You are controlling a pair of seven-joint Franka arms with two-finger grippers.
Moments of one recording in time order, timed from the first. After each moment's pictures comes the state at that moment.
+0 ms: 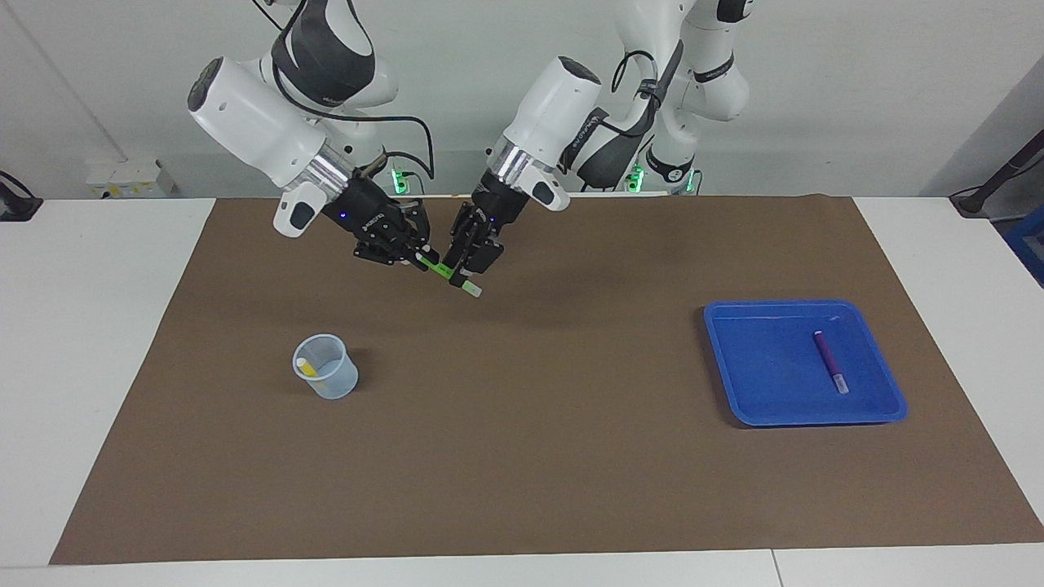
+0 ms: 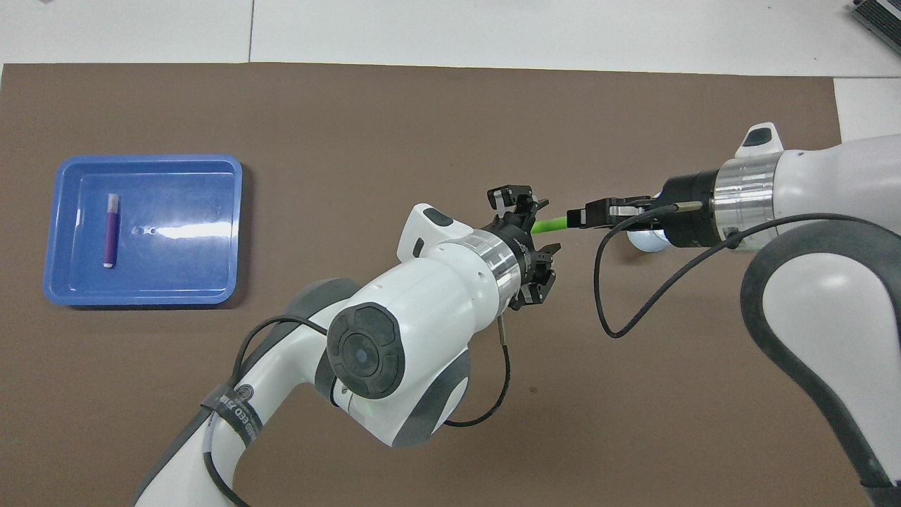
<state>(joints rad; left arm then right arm) -0.70 0.22 -0.11 -1.80 -0.28 2.77 -2.30 0.15 -0.01 0.03 -1.88 0.68 2.02 -0.12</state>
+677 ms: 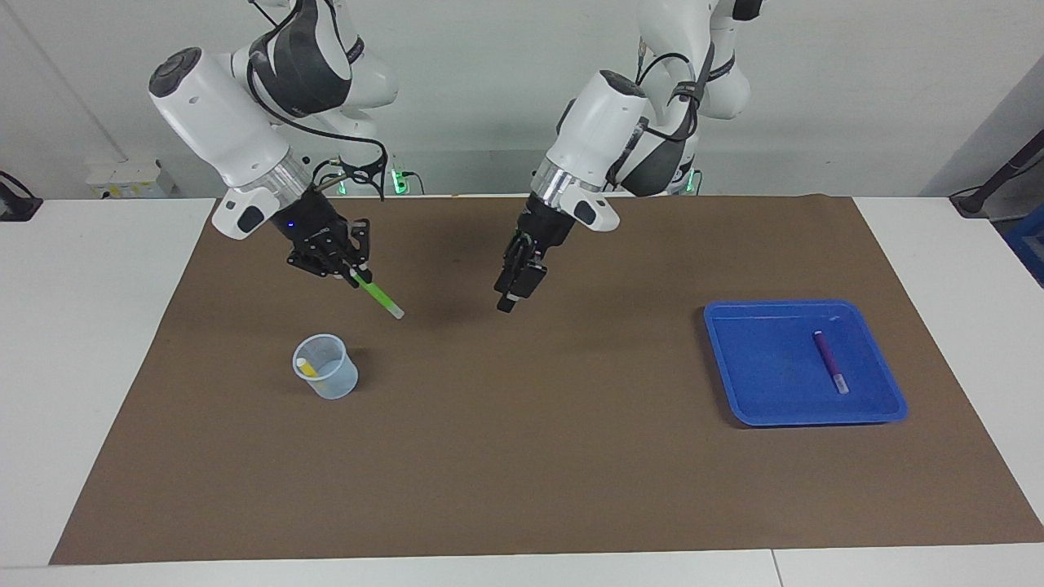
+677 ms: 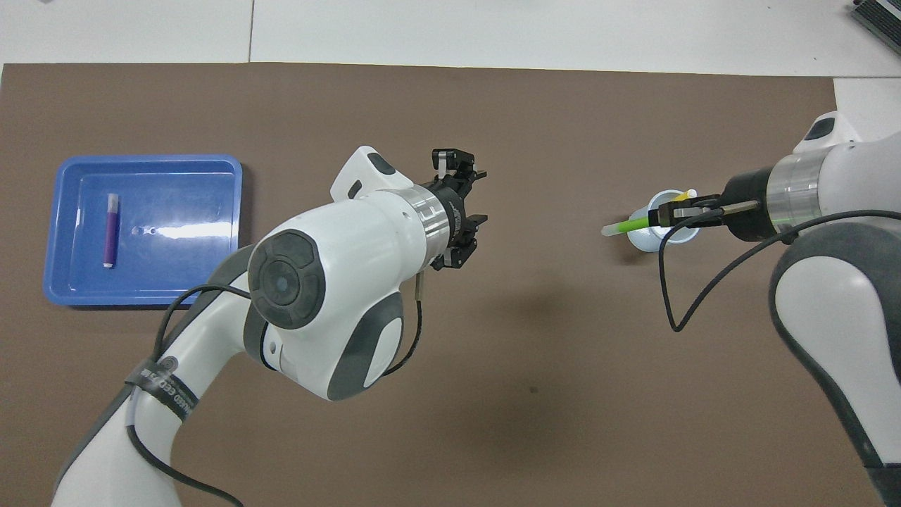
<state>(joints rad) -0.57 0.19 -0.09 -1.80 -0.28 2.59 -1.85 0.05 -0.01 0.03 -1.86 0.28 1.98 -0.13</state>
